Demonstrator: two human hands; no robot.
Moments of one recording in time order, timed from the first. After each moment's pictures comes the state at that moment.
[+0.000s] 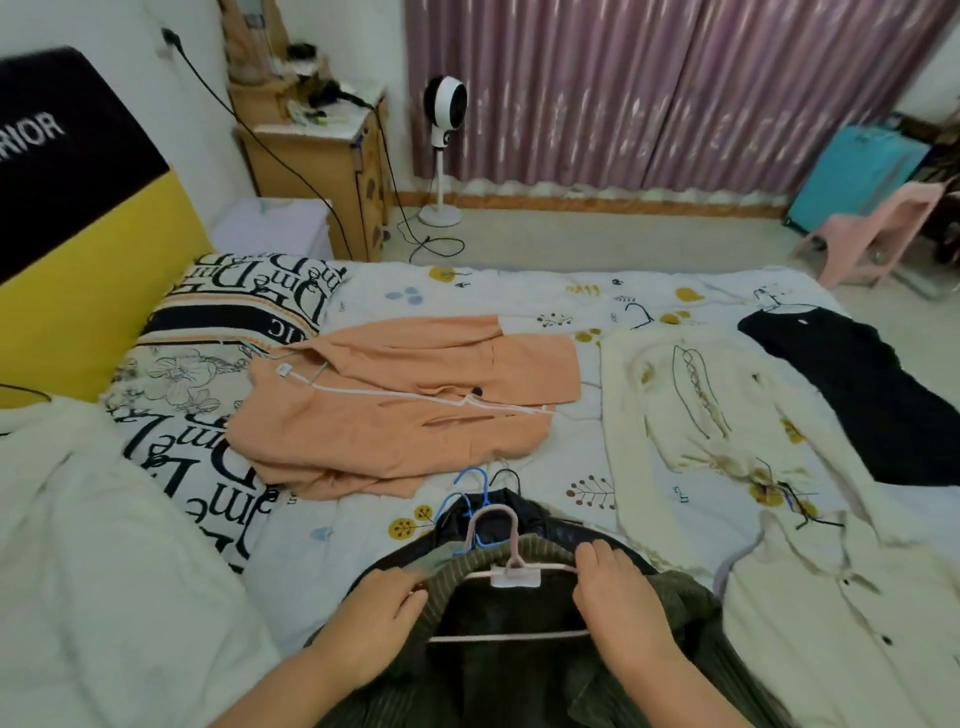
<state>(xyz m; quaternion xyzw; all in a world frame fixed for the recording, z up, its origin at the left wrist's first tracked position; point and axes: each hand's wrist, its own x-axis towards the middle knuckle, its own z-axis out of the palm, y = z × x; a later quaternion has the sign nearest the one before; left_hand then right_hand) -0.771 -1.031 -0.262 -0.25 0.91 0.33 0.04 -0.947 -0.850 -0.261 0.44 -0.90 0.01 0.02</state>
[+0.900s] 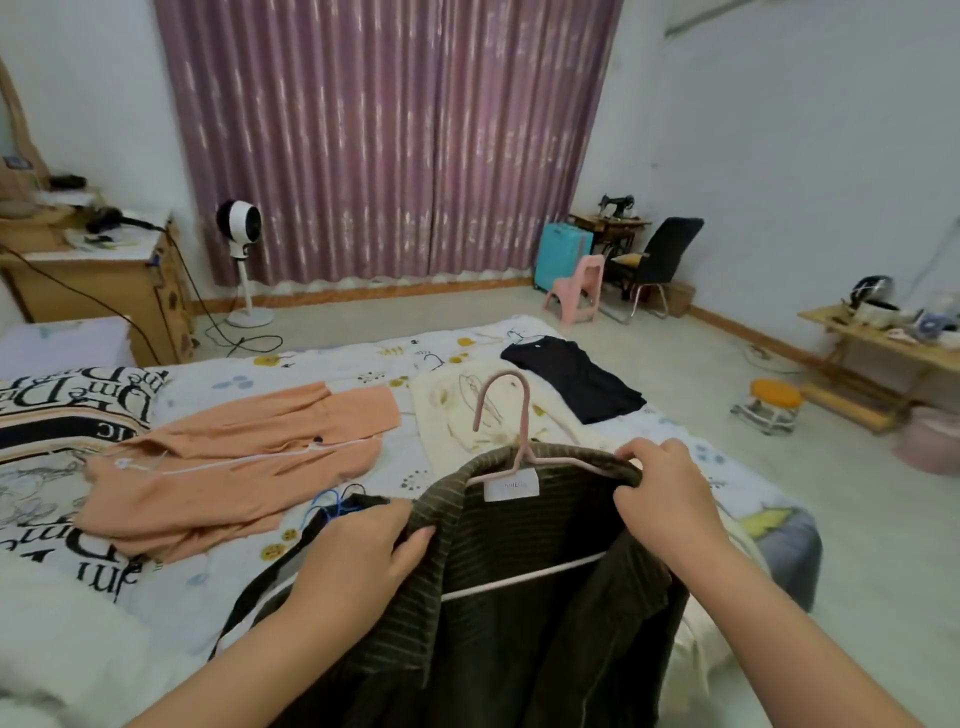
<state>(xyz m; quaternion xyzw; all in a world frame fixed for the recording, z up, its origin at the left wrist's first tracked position) -0.642 -0.812 -0.042 0.01 0.94 0.22 -0.27 -0.745 -0.564 0.020 0.07 -0.97 0.23 0.07</state>
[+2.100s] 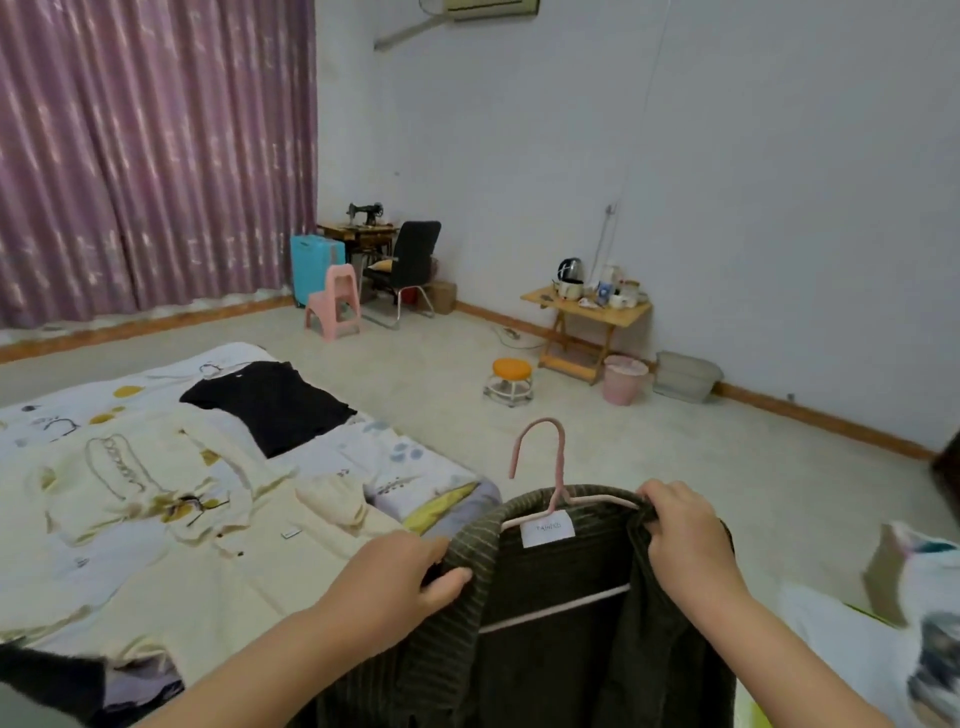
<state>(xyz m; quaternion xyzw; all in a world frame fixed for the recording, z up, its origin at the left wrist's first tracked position) -0.825 -0.223 -0.010 0.29 0.94 0.20 -0.03 -0.803 0.049 0.005 -0.11 -0.96 0.16 0.19</state>
